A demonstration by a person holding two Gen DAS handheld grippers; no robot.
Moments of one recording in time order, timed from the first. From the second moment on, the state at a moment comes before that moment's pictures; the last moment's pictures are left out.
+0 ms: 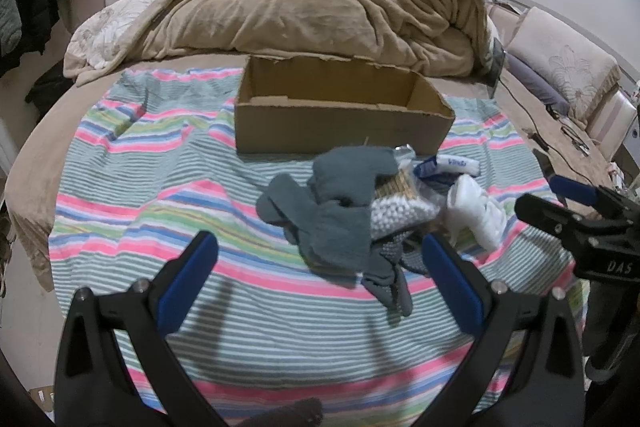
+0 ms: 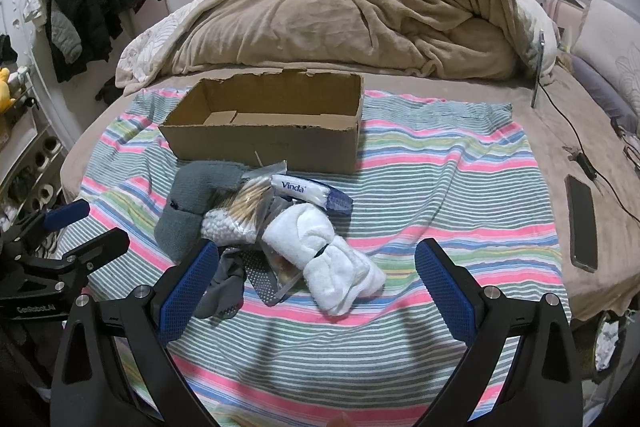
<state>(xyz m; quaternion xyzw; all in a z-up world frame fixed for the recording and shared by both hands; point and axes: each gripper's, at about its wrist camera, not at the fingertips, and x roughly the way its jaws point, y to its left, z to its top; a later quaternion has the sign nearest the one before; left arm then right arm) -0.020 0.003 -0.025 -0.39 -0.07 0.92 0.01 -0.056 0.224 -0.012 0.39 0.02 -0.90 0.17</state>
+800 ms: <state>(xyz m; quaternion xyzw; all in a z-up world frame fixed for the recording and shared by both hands) -0.028 0.000 -0.032 -0.39 -0.09 0.92 0.03 -0.066 0.229 -0.015 0.40 0.02 -0.90 0.17</state>
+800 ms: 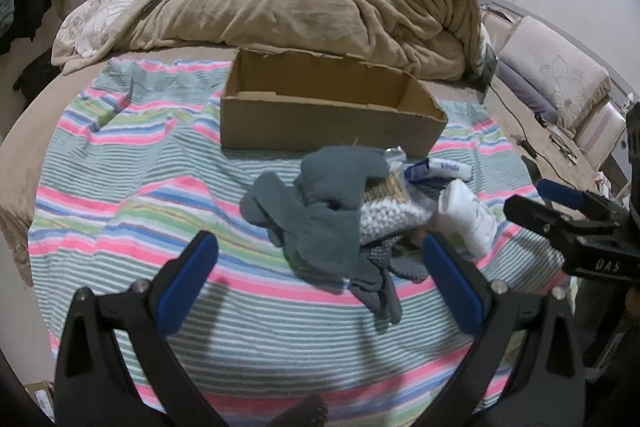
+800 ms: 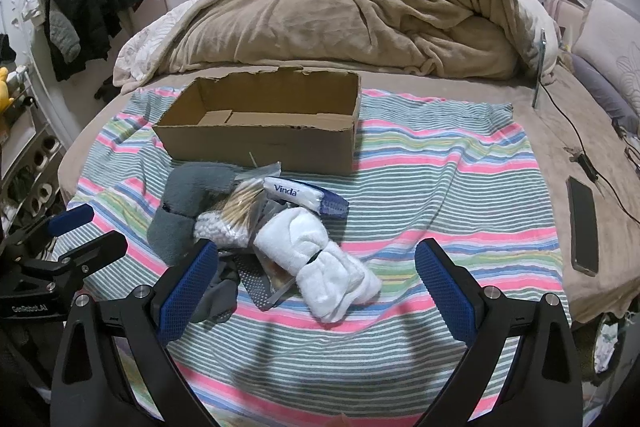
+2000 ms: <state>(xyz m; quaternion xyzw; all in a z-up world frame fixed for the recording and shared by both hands) -0.090 0.013 -0.083 -0.43 -0.07 0.90 0.08 -0.099 0.222 -0.073 0.46 0.01 -0.86 0.22</state>
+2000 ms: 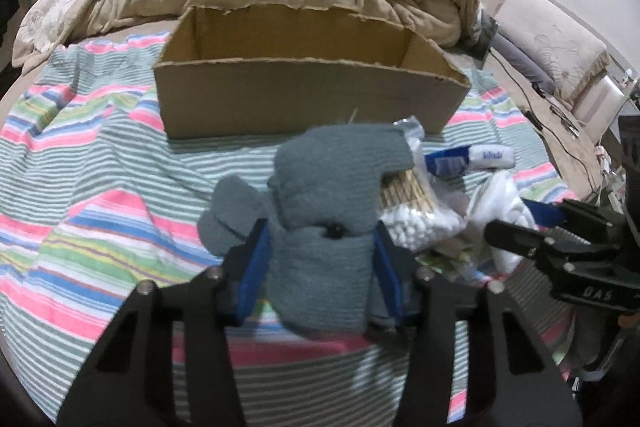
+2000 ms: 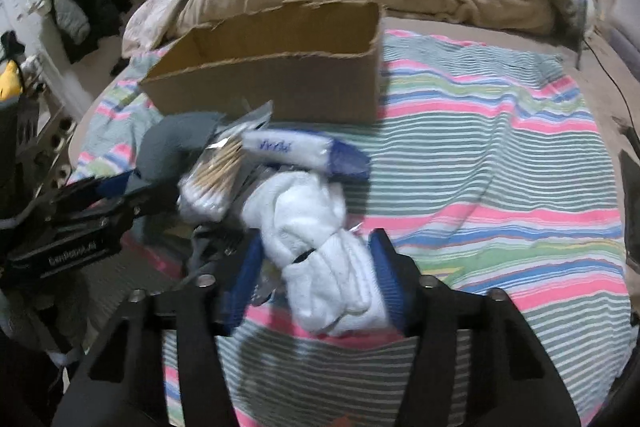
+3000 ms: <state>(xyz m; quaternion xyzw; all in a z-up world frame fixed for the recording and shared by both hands) -0.084 -0.015 0.003 -0.34 -0.10 0.93 0.10 -0.098 0.236 0.021 0.34 0.01 -0.91 0.24</state>
